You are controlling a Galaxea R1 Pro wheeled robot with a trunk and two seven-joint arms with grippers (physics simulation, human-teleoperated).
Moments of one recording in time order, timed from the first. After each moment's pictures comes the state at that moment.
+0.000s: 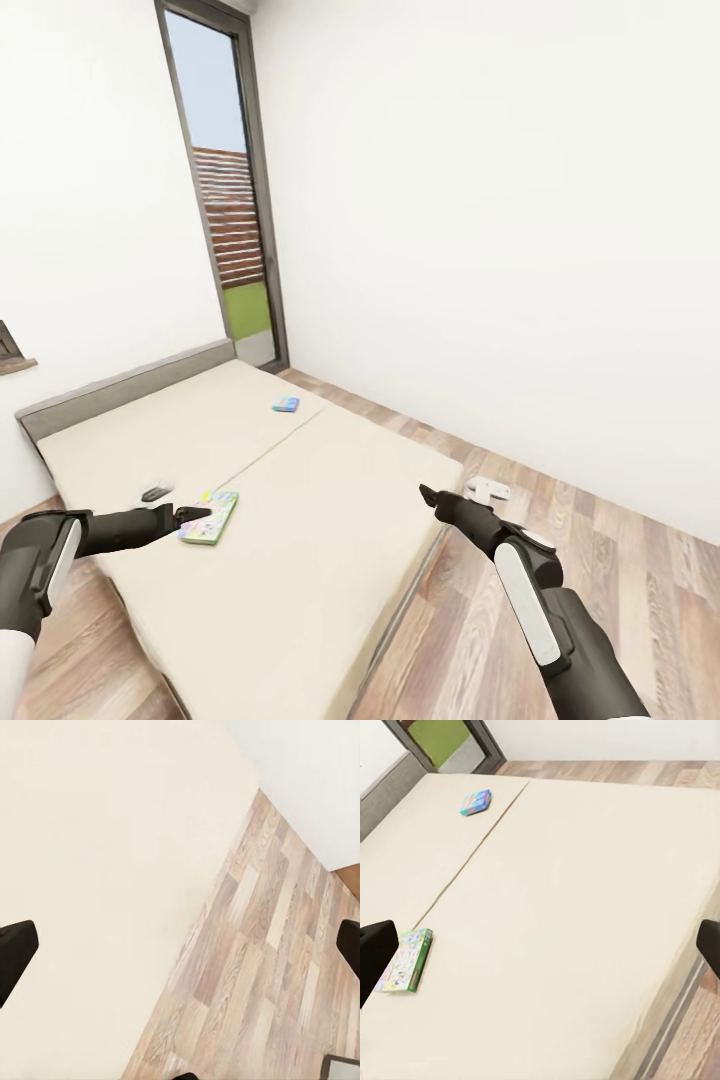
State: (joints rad) left arm -0.60 0.32 0.34 -0.96 -0.06 0.94 -0.94; right arm -0.39 0.02 0.05 -1.36 -0.47 0.55 -0.04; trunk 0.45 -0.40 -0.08
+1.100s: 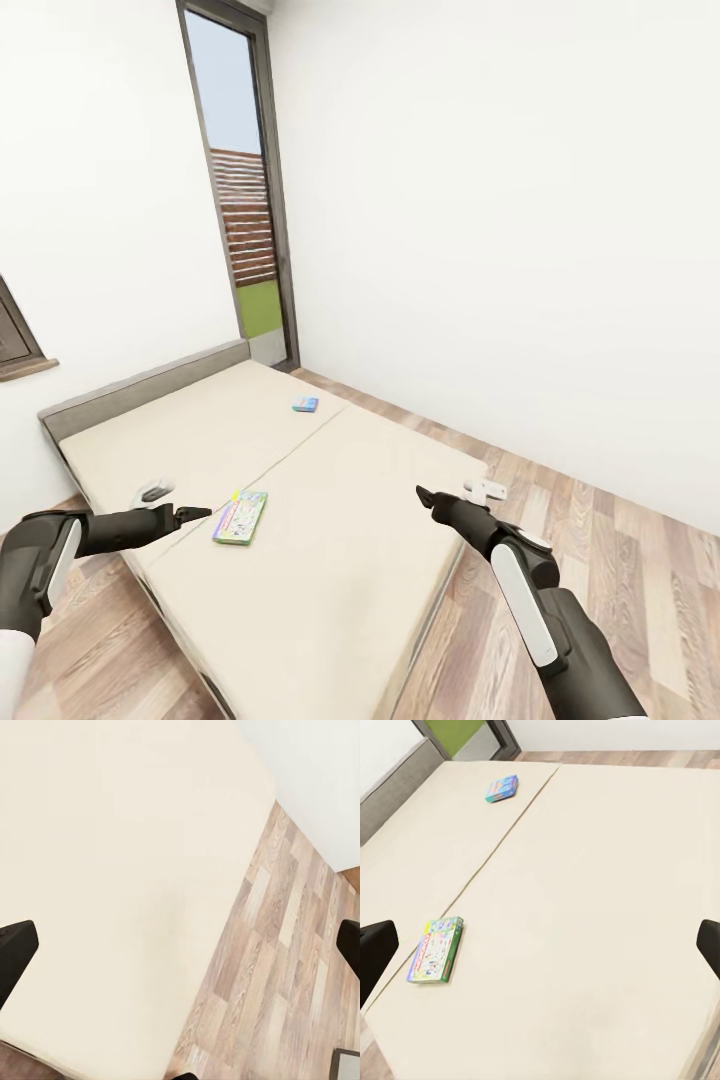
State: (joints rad) left arm -0.60 0.32 0.34 -0.96 -0.06 0.94 -0.94; right arm -0.39 0.02 0.07 -1.36 -0.47 0.55 -0.04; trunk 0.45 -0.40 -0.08
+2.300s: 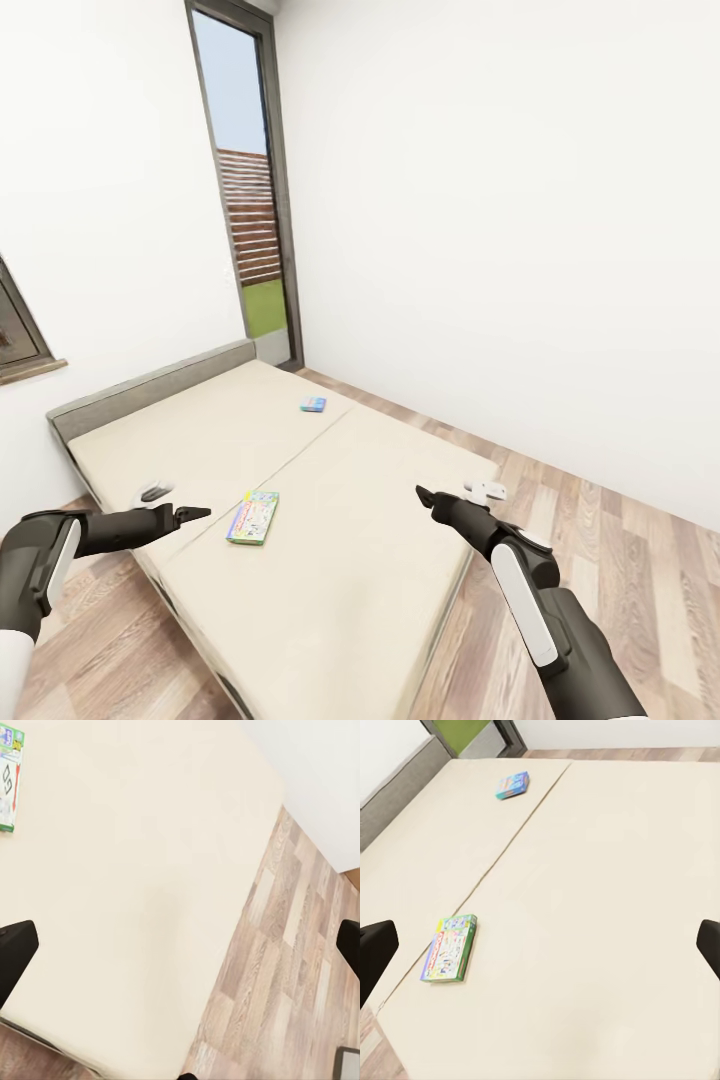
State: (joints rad) left arm -0.60 0.32 0.34 -0.96 -0.06 0.94 -0.94; right arm -0.39 0.02 0.07 -1.36 -0.47 0.55 -0.04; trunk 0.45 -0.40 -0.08
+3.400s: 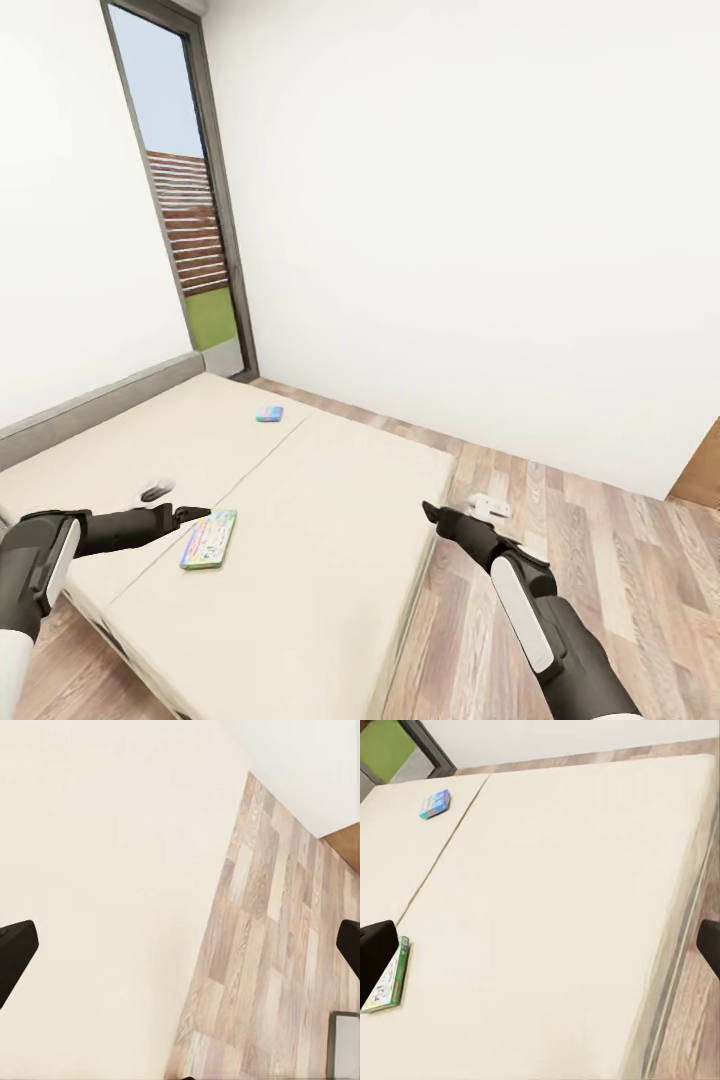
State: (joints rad) left arm -0.60 0.32 0.34 -0.96 -0.06 0.94 -0.94; right arm -0.39 0.01 0.06 -1.22 -0.47 0.46 -0.04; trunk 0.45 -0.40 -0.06
